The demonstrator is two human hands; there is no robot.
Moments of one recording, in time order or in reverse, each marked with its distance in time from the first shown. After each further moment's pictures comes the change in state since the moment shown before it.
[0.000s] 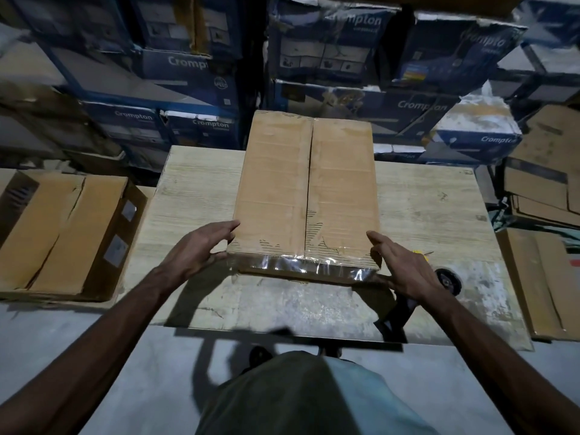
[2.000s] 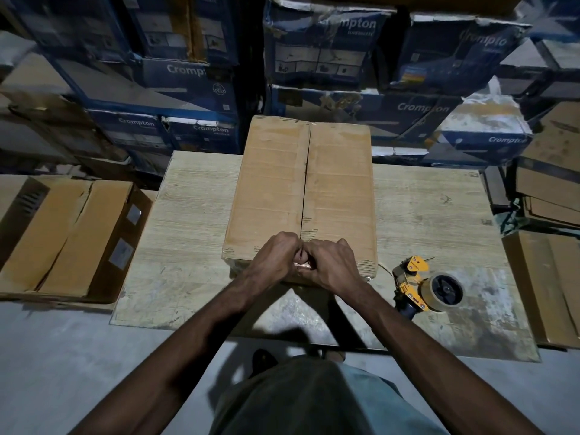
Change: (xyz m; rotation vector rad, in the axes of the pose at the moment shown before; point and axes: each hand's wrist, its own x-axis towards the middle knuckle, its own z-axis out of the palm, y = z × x) left_hand 0.104 0.135 0.065 -0.029 -0.258 -0.291; right_hand 0.094 -0.119 -0.008 0.254 -0.012 0.136
